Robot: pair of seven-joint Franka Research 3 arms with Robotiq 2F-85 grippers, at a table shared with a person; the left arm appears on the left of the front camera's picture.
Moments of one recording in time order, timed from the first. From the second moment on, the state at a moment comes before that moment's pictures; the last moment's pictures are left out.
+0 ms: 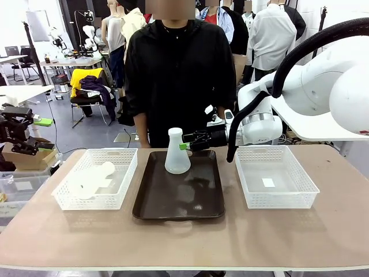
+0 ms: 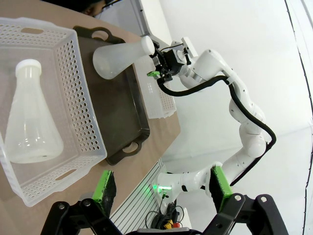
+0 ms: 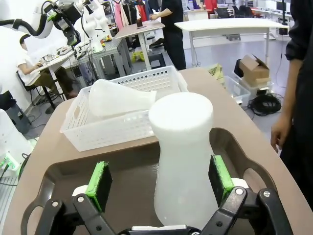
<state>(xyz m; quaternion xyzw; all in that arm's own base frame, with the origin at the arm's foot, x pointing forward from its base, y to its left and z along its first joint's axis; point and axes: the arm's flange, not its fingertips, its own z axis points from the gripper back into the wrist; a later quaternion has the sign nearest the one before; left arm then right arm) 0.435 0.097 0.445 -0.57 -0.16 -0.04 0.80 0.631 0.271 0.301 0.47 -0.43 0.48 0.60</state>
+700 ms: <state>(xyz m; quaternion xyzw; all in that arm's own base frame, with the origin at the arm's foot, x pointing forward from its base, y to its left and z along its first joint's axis) 0.435 0.097 0.445 -0.57 -0.16 -0.04 0.80 0.631 0.271 0.301 0.47 -0.43 0.48 0.60</state>
